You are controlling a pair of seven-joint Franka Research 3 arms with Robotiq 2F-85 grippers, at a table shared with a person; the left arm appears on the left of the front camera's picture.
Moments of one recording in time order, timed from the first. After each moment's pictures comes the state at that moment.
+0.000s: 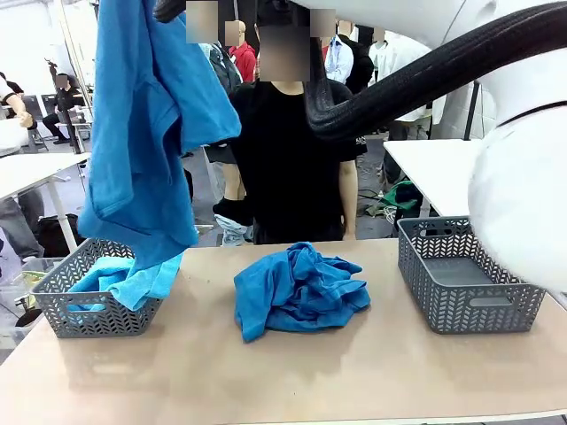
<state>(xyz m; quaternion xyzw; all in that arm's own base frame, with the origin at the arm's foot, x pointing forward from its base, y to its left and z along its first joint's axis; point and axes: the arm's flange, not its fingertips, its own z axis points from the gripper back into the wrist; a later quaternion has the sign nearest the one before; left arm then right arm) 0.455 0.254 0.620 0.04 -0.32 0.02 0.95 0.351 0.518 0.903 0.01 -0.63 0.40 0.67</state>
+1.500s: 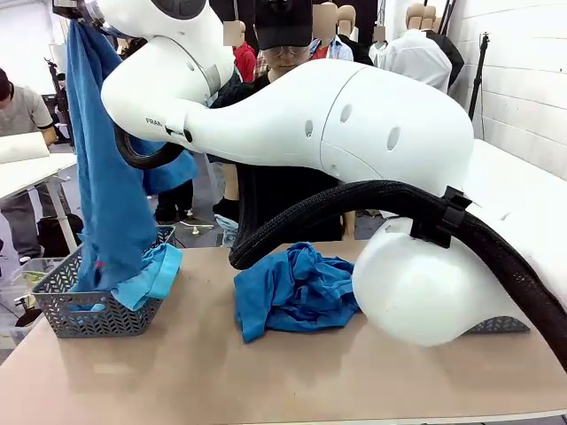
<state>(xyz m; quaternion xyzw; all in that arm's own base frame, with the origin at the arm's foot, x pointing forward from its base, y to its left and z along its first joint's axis) 0.455 0.253 0.620 0.04 -0.32 0.02 0.95 0.425 0.611 0.753 0.34 -0.63 0.19 0.68</state>
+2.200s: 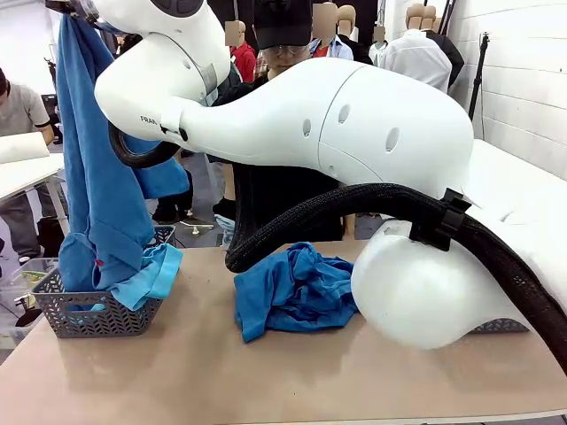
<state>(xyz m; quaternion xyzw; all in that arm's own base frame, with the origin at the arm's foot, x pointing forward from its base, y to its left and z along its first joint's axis) 0.455 0.253 0.620 0.04 -0.32 0.02 0.95 0.418 0.614 0.756 0.34 -0.63 0.19 0.67</state>
